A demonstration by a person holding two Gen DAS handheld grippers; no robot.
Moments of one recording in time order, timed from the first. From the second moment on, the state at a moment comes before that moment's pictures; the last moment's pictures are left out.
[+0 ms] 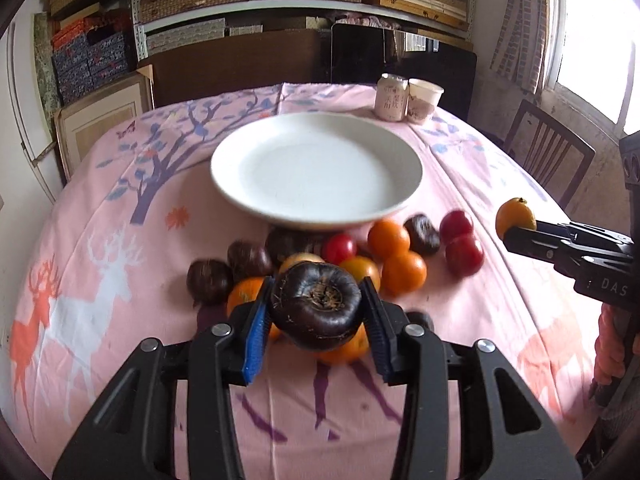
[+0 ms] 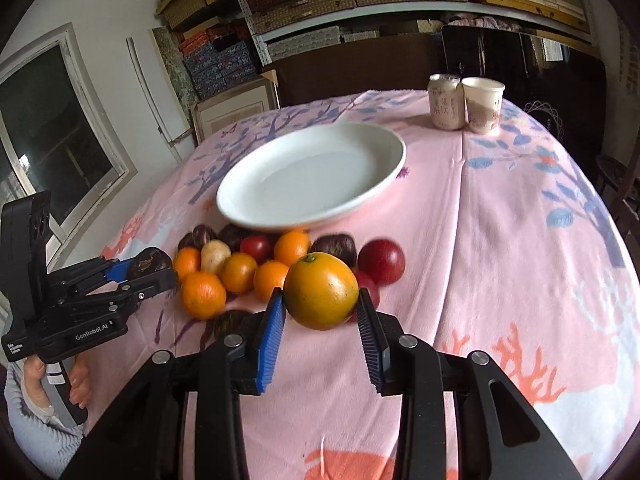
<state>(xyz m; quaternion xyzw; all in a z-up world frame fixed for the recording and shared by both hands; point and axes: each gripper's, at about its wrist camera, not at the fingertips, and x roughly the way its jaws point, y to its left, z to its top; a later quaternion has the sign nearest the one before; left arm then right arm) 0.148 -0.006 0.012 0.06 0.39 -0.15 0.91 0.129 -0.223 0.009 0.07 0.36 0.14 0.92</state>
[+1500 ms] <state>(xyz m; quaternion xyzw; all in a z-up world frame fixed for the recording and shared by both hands) 0.161 0.066 -0.022 -0.05 0.39 -0.12 0.91 0.140 -0.240 -0.020 0.06 0.32 0.07 0.94</state>
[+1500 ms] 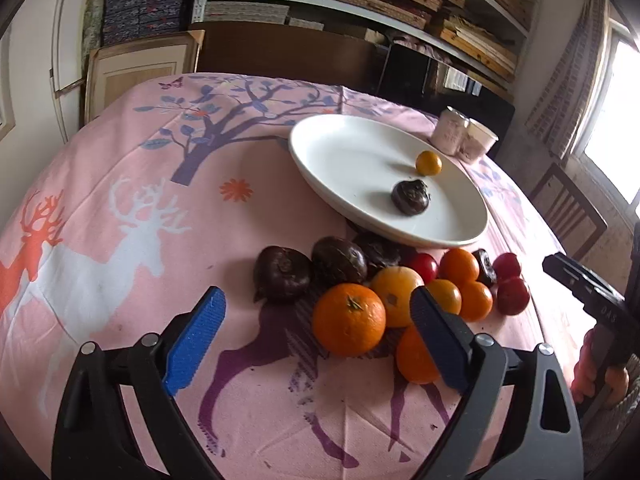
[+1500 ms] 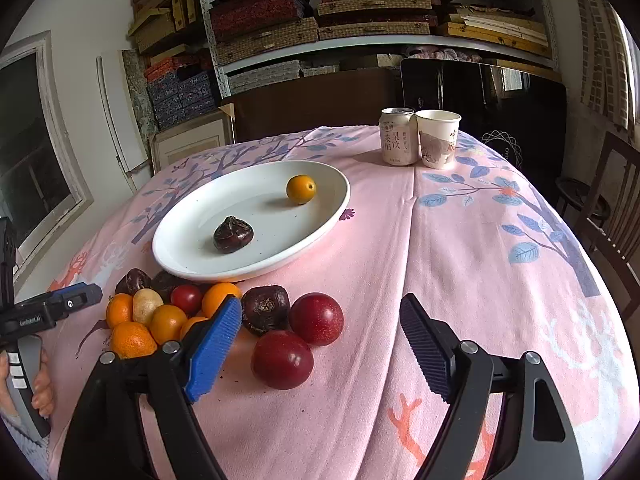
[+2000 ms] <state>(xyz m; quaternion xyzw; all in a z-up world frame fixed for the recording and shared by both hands) 0.135 0.075 -0.037 0.03 0.41 -0.03 0.91 0.135 -0.250 -0.022 0.09 0.33 0.06 0.94</state>
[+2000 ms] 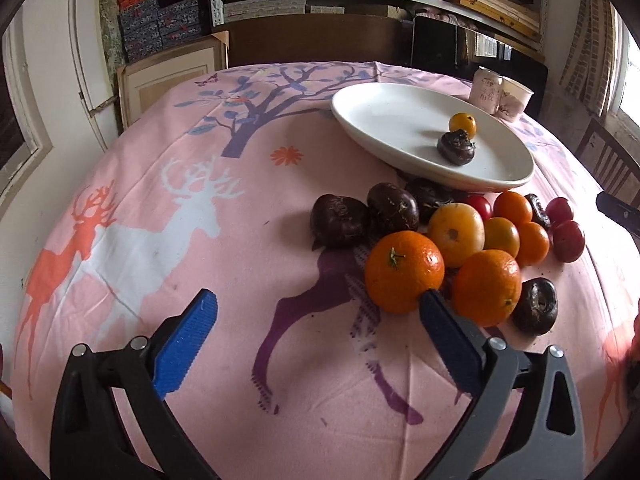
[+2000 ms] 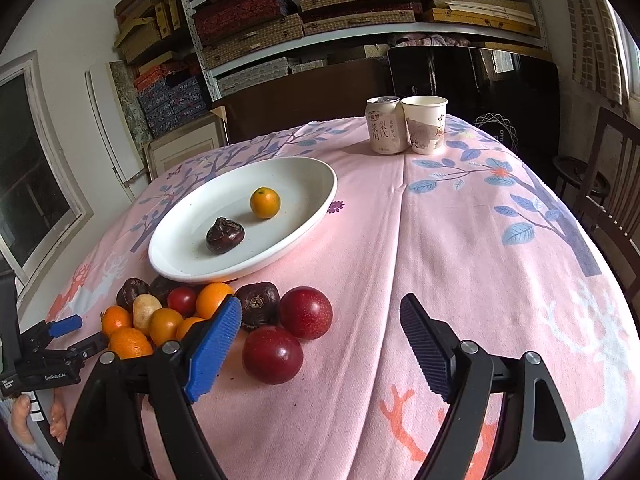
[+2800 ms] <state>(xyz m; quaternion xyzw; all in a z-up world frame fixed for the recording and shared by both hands) 0.165 0.041 -0.049 -0.01 0.44 -0.19 0.88 0.133 -0.240 -0.031 0.07 0.35 0.07 0.93</state>
